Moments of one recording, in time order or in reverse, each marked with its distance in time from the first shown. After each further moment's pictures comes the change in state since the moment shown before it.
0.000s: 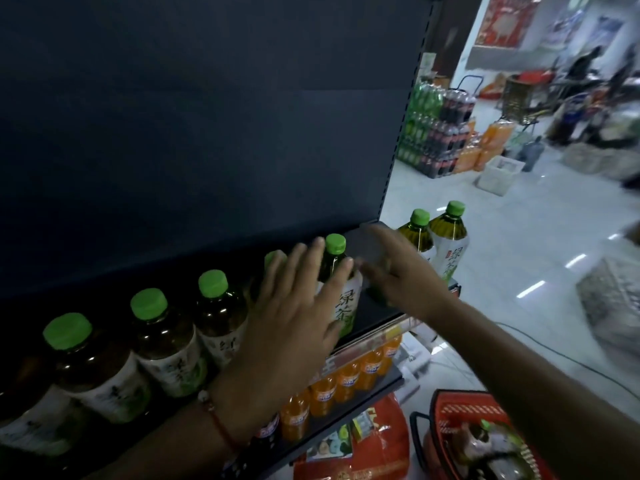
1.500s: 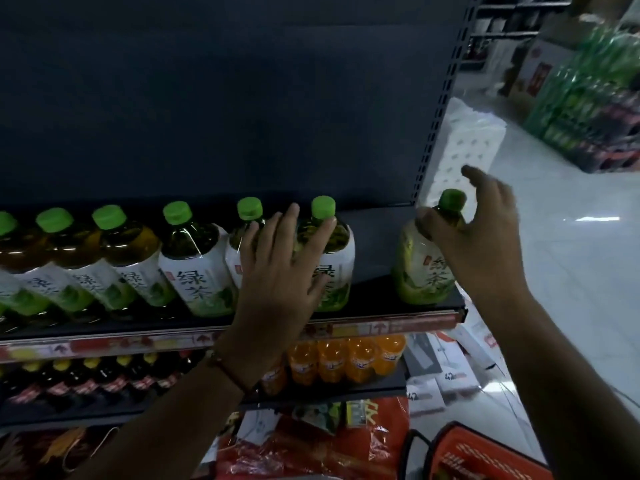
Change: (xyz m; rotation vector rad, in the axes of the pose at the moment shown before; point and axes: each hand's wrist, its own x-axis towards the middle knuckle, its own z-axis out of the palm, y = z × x) left_hand 0.078 0.117 0.092 0.284 0.100 -0.423; right_hand 0.048 0.179 -0.088 0.239 0.223 0.009
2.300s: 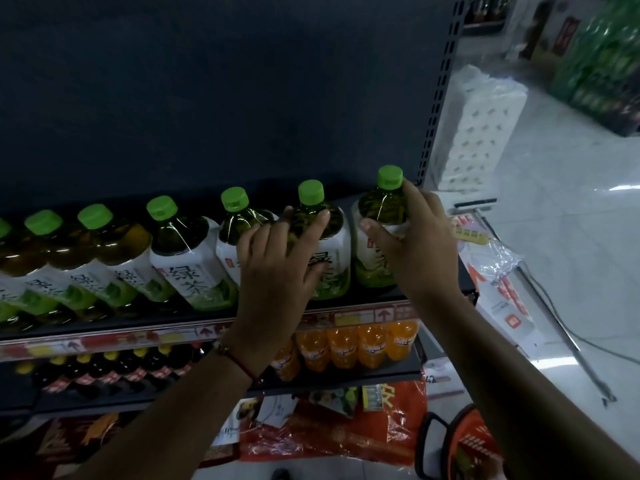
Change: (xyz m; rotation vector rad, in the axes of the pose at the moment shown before) left_hand -0.002 0.005 0.027 0.029 0.042 -0.051; right_hand -0.018 0.019 0.070 0.069 -0.059 -0.067
